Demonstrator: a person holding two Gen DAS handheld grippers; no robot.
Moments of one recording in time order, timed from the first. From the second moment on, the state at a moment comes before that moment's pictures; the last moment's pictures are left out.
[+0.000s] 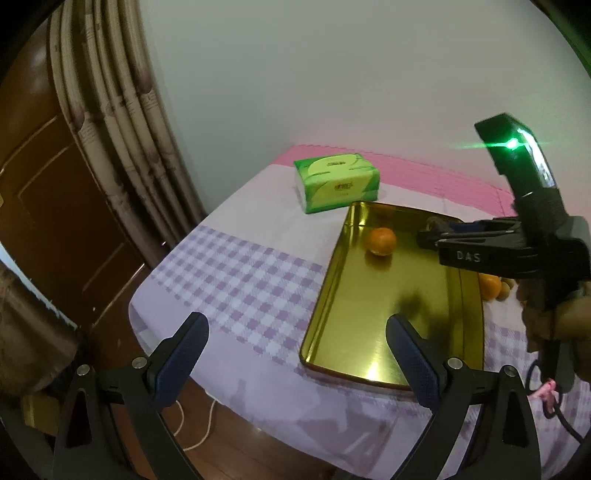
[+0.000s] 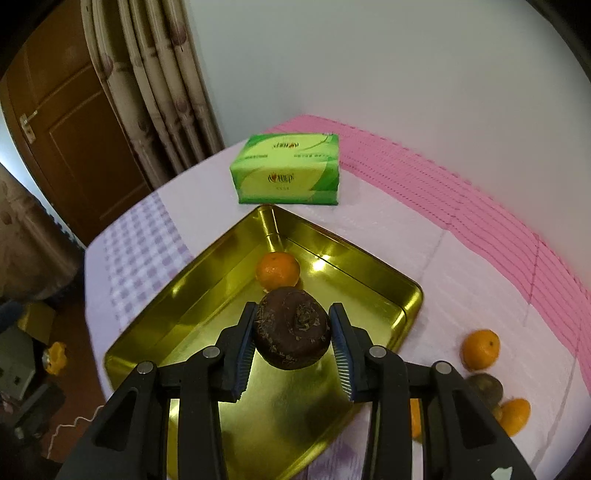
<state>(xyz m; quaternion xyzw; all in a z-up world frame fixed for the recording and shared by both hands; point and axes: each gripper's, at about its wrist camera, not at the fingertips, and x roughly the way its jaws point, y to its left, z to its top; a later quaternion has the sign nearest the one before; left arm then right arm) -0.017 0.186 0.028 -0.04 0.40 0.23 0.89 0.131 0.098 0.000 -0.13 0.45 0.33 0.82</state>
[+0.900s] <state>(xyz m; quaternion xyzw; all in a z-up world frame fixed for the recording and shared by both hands) -0.004 0.189 0.009 -0.03 0.44 0.22 0.87 0.127 0.037 0.028 -0.04 0.40 0.31 0.86</state>
